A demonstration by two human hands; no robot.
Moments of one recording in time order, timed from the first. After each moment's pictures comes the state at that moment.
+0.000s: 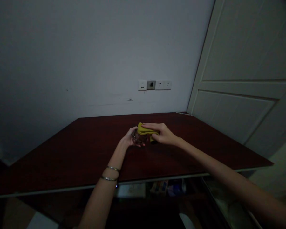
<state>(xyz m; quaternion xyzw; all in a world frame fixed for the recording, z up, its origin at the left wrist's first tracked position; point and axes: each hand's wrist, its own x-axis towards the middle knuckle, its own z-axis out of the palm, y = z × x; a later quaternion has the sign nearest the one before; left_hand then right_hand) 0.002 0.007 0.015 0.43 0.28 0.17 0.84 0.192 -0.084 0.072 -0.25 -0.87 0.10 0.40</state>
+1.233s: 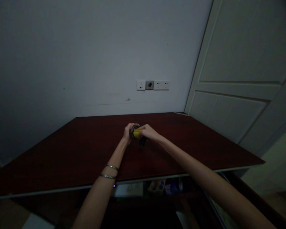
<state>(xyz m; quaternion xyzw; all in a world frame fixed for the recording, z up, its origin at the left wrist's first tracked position) 0.020 0.004 0.015 0.43 0.24 0.57 0.65 0.139 -0.058 0.062 -0.52 -0.66 0.40 0.38</state>
